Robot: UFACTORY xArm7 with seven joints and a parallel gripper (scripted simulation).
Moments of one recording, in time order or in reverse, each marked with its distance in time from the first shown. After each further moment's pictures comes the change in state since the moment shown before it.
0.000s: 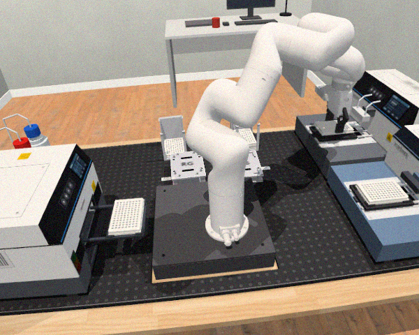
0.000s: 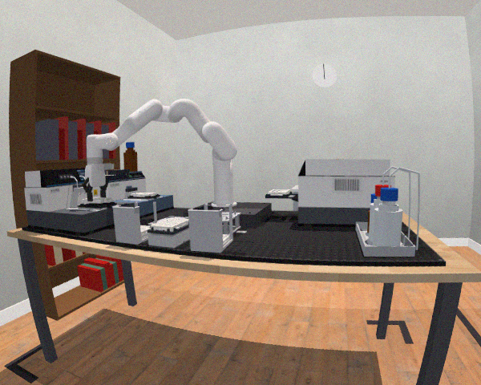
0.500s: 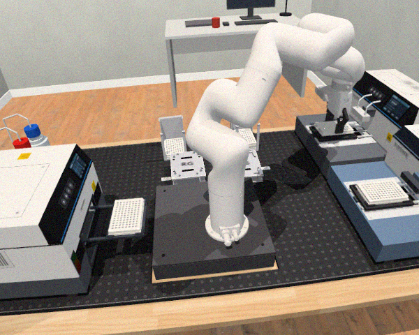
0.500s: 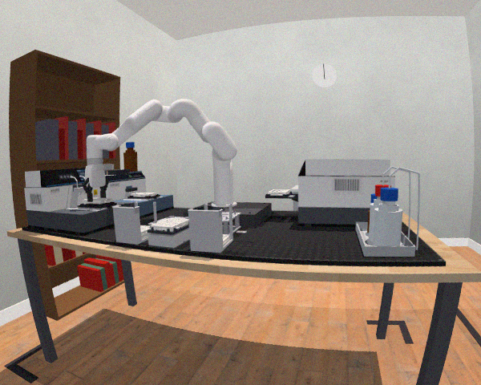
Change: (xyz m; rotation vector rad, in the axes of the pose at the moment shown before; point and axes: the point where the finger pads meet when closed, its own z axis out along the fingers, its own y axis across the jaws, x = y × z) arm 0.000 0.000 0.002 0.000 0.000 0.000
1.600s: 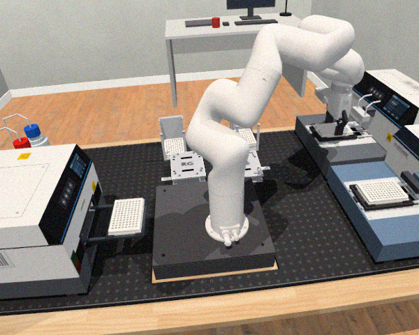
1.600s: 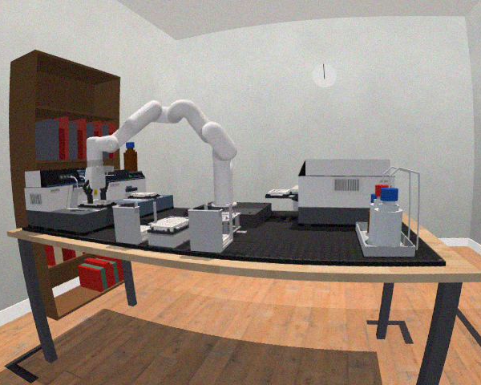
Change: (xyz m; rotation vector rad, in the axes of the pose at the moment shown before) arm 0.000 0.000 0.009 0.000 0.000 0.000
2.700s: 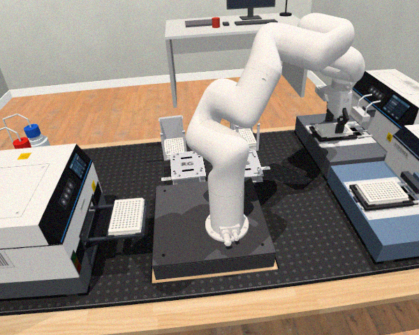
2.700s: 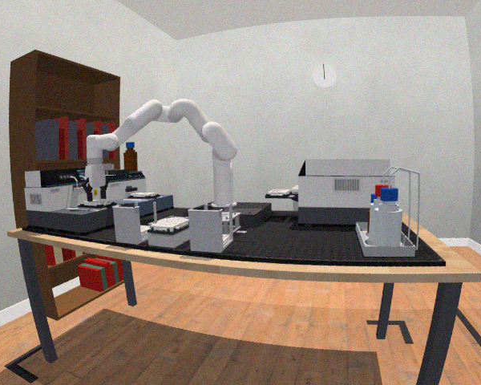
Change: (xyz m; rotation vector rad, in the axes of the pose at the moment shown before) arm 0.000 0.000 -0.009 0.000 0.000 0.000
